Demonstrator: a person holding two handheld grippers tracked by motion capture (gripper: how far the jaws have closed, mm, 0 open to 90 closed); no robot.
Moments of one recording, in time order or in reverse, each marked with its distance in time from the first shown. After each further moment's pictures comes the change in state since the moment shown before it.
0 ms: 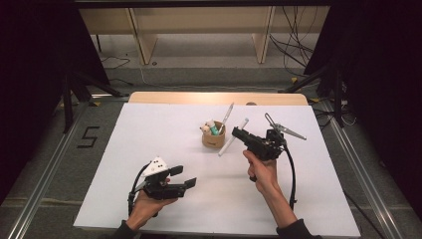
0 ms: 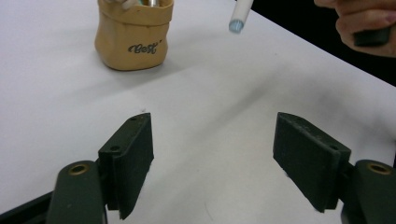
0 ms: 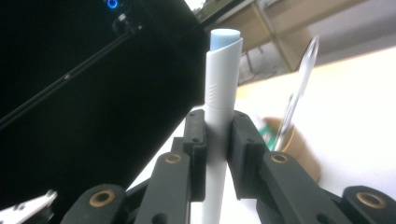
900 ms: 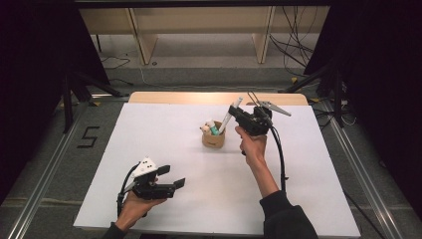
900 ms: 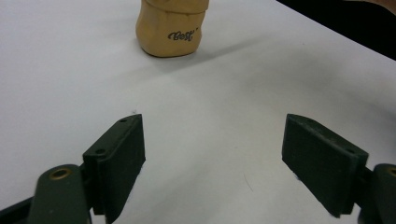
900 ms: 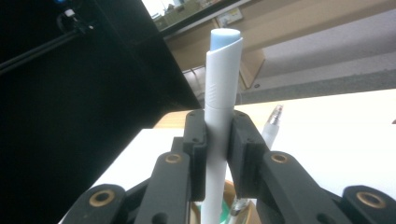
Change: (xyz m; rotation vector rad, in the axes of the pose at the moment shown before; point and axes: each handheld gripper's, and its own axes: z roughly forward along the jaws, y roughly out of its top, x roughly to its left) left arm 0.019 -0.008 -0.017 0.018 0.071 0.011; right arm -0.013 0.033 0.061 -0.020 -0.184 -0.106
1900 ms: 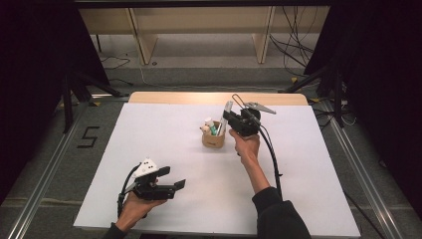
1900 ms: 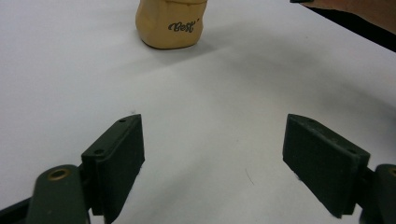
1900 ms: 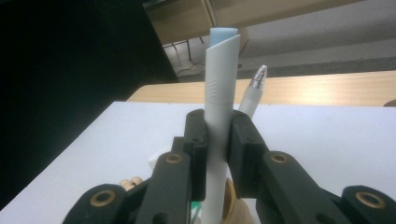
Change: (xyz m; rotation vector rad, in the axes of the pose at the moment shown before) left arm -0.002 -0.002 0.002 0.024 -0.001 -0.002; right arm -0.002 -0.017 0.031 0.097 -0.081 -0.084
